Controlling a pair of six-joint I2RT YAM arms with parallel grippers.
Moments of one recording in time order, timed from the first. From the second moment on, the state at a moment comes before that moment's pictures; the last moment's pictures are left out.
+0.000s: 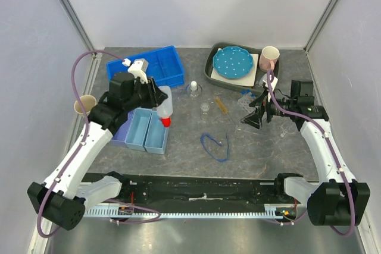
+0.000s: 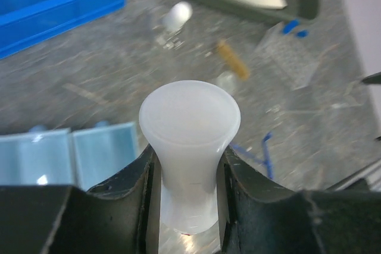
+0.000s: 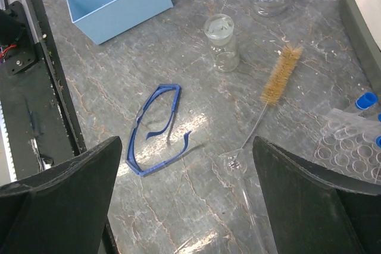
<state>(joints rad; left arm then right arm) -0.42 1.05 1.03 -0.40 0.16 -0.44 -0.02 1.09 0.91 -0.60 -1.04 -0.47</state>
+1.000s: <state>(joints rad) -0.39 1.43 1.19 -0.95 0.06 -0.23 -0.03 1.13 0.91 -0.60 -1.01 -0.49</state>
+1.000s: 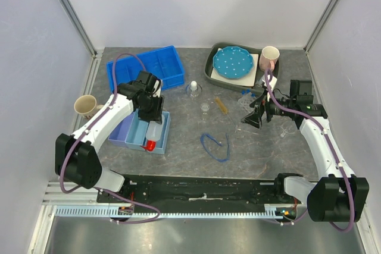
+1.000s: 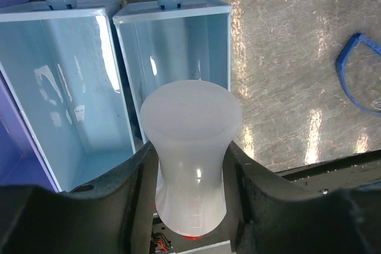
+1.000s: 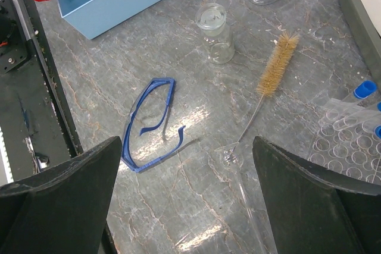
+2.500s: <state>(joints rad) -0.62 1.39 0.96 -0.09 0.31 -0.22 -0.08 1.05 0.86 -0.59 -1.03 -0.62</state>
